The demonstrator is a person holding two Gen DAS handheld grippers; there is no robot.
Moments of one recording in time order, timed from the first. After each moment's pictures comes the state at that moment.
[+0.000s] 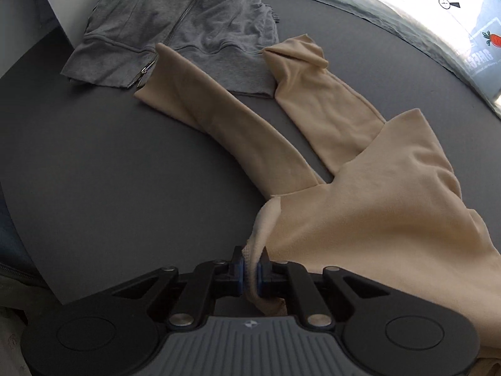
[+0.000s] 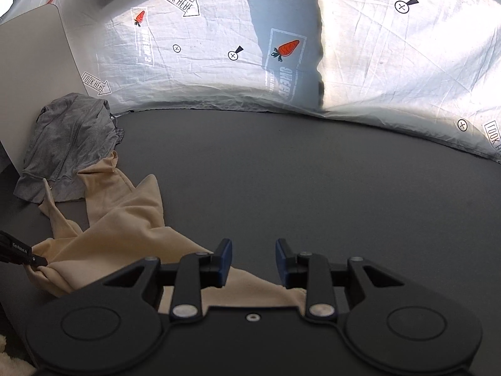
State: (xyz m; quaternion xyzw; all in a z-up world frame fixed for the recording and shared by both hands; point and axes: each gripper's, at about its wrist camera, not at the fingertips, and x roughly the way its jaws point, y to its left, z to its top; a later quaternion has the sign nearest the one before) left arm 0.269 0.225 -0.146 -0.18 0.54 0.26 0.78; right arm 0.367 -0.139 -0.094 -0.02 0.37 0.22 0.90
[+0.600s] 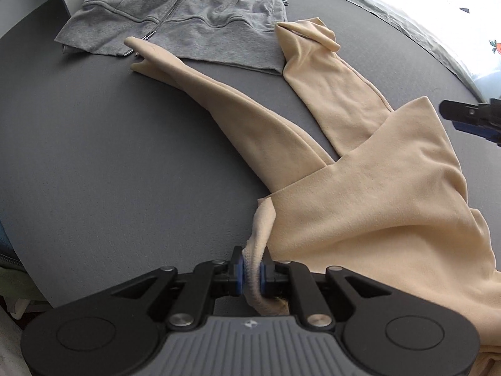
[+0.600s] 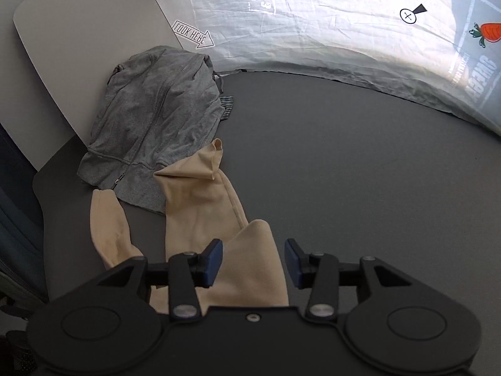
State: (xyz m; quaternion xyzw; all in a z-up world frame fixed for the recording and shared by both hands) left arm 0.261 0.235 -0.162 -0.22 0.53 0.24 0.78; right arm 0.507 0.062 -0.140 -0.03 0.46 0.42 0.78
